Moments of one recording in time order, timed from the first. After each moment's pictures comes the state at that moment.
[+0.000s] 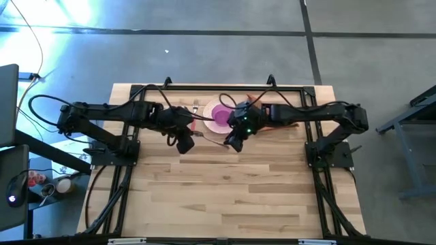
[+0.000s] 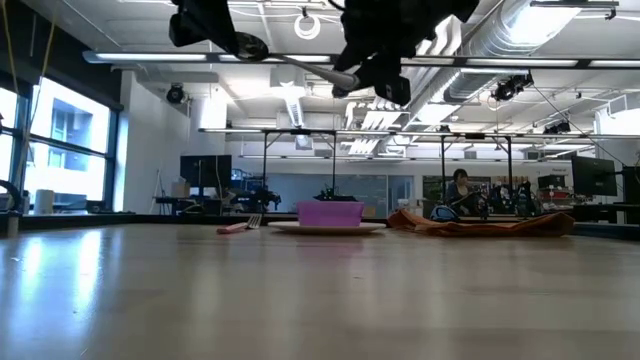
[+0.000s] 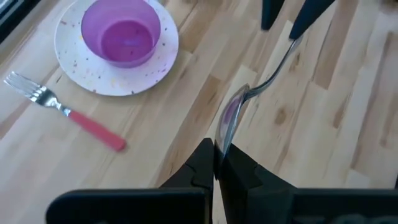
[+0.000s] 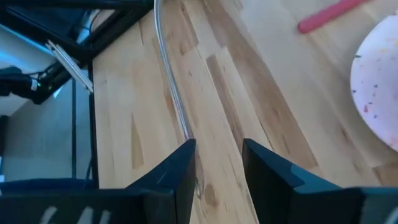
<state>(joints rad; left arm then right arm) 0.10 1.32 1.31 -0.97 -0.15 -0.49 -0.11 1.57 1.24 -0.43 -0.29 0.48</state>
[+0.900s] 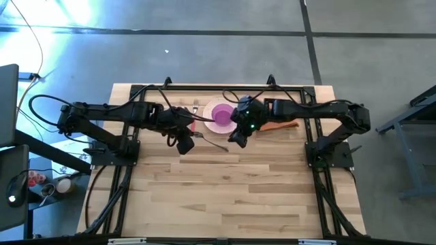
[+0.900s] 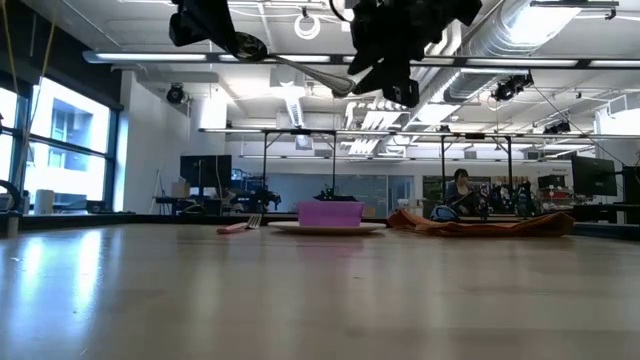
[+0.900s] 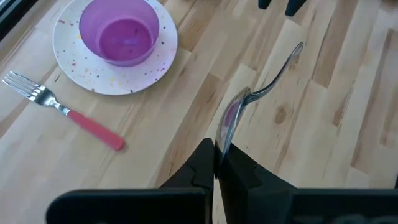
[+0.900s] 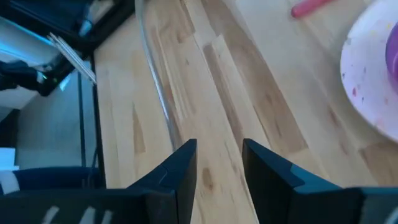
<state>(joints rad) 0.10 1.32 1.31 -0.98 -0.15 -0.49 -0.17 1.55 1.24 -0.50 -0.38 0.46</state>
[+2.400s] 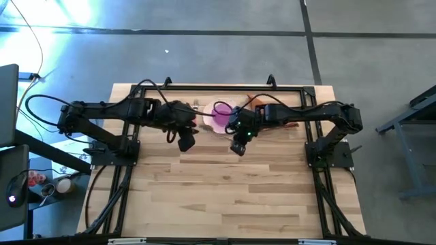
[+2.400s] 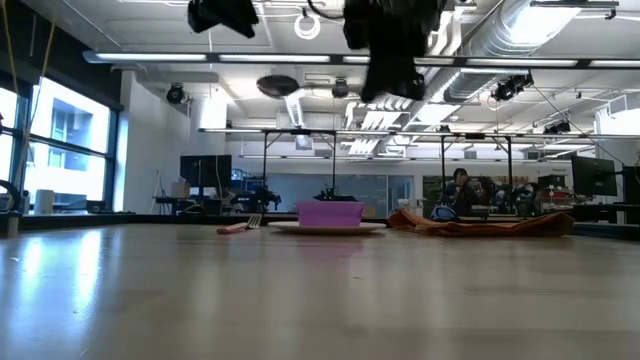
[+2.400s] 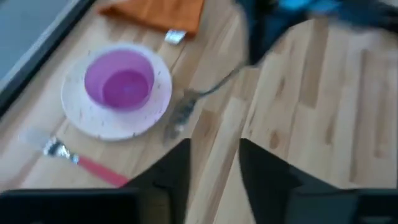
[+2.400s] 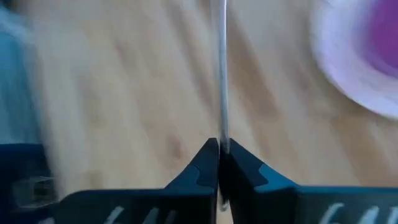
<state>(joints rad) 0.10 1.32 1.38 -0.92 -0.17 -0.36 -0.08 1.65 1.40 -0.78 -0.19 0.41</state>
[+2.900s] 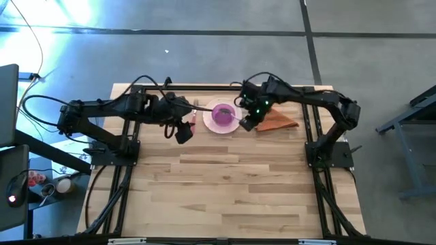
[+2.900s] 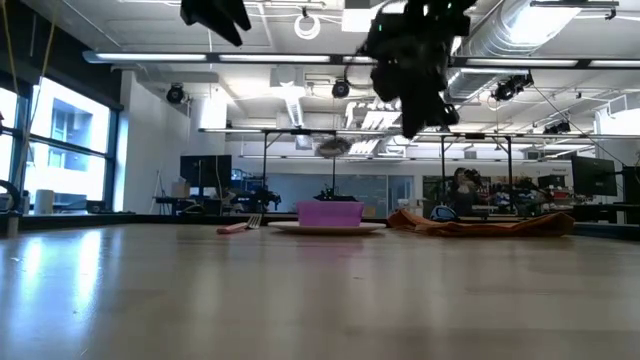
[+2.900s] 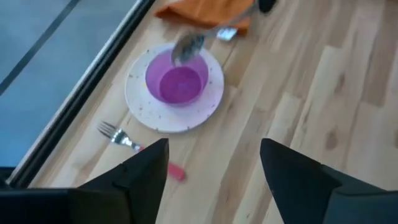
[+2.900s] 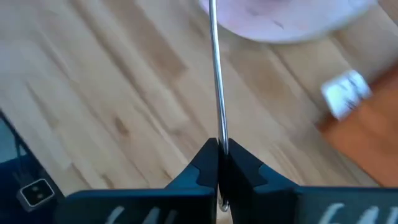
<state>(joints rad) 0.13 1.32 1.43 -1.04 -0.32 -0.30 -0.40 1.67 1.40 -1.06 -0.34 0.36</state>
